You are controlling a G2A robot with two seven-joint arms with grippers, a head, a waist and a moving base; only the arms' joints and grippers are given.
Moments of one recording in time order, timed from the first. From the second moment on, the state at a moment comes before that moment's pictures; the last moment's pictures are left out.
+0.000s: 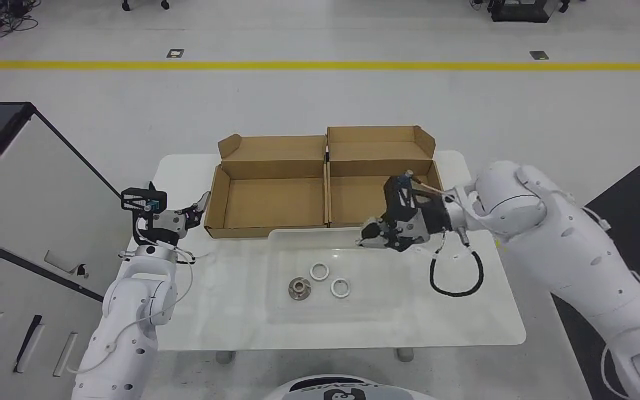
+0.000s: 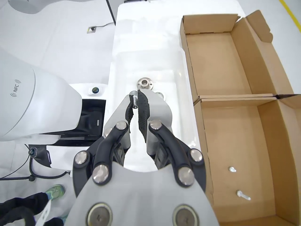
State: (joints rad) left arm 1.73 -1.15 -1.60 -1.80 1.33 0.00 0.00; right arm -0.89 -0.76 0.84 -1.69 -0.16 -0.96 0.86
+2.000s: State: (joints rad) left arm 1.73 -1.15 -1.60 -1.80 1.33 0.00 0.00; right arm -0.89 -0.88 0.99 -1.94 0.64 -1.01 0.78
